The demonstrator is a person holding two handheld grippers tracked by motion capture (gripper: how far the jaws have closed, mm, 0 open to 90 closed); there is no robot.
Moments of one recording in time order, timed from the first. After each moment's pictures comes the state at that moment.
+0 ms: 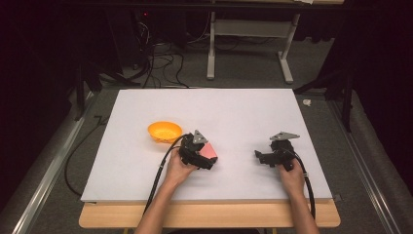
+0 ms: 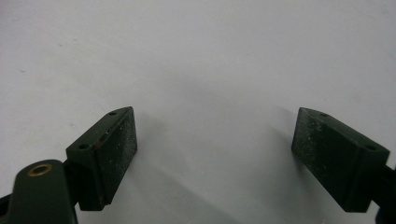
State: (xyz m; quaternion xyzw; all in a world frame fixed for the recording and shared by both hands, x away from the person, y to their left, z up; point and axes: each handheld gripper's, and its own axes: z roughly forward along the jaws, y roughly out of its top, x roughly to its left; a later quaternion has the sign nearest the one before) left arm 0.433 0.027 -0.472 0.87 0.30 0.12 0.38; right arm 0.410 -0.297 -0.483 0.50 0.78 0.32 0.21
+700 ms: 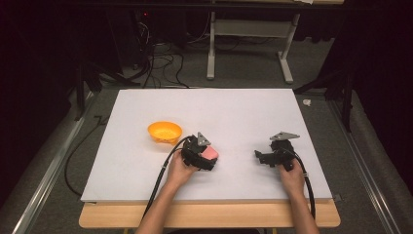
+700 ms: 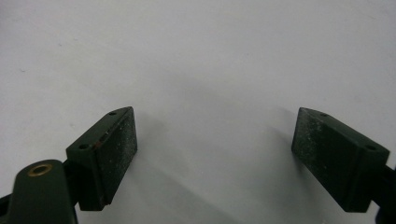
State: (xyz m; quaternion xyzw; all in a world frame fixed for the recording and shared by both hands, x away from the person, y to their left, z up) left arm 0.432 0.019 -0.480 0.88 0.30 0.13 0.34; right arm 0.410 -0.296 -0.483 0.50 0.78 0.32 0.21
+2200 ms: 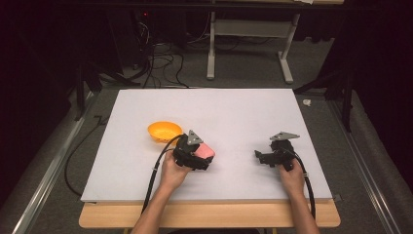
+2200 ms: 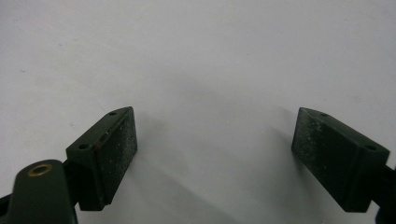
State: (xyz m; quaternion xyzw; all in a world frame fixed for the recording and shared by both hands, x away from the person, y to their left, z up) left arm 0.413 0.043 -0.446 0.86 0.31 0.13 0.38; right arm 0.410 -0.297 -0.483 0.50 0.78 0.32 0.21
